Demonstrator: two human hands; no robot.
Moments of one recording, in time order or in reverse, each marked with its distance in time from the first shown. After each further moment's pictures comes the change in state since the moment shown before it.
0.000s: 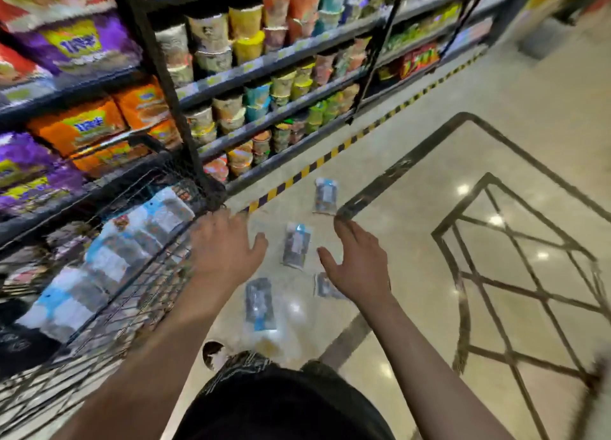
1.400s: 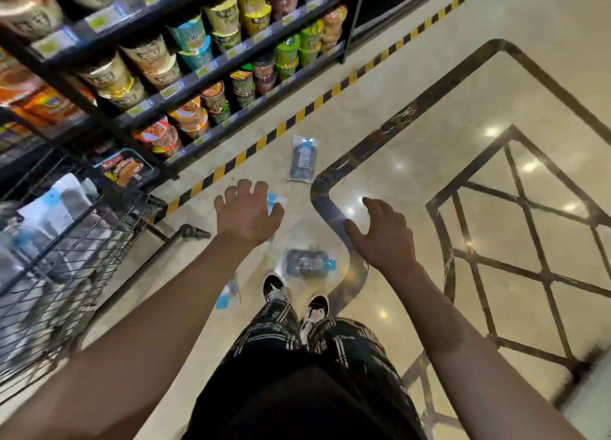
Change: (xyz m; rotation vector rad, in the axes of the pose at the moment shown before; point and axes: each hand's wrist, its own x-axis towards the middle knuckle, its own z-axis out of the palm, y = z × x) left_hand 0.183 0.251 0.125 0.039 -0.189 -0.010; right_hand 0.177 0.286 -0.010 0.003 -0.257 0.188
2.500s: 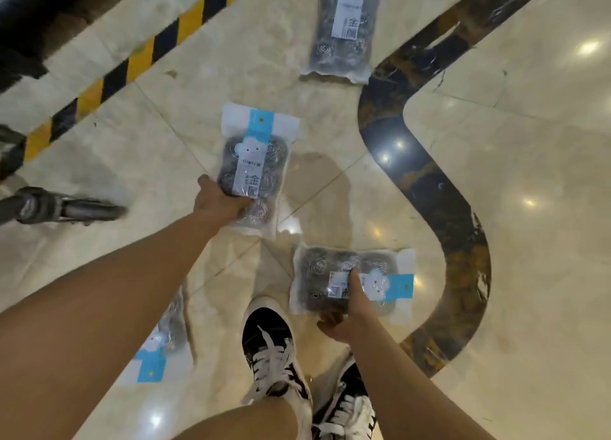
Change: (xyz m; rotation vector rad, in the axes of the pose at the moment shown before) left_hand 0.331 -0.175 0.641 -0.625 -0.263 -0.668; right_hand 0.208 0.151 0.728 1.472 -0.515 1.570
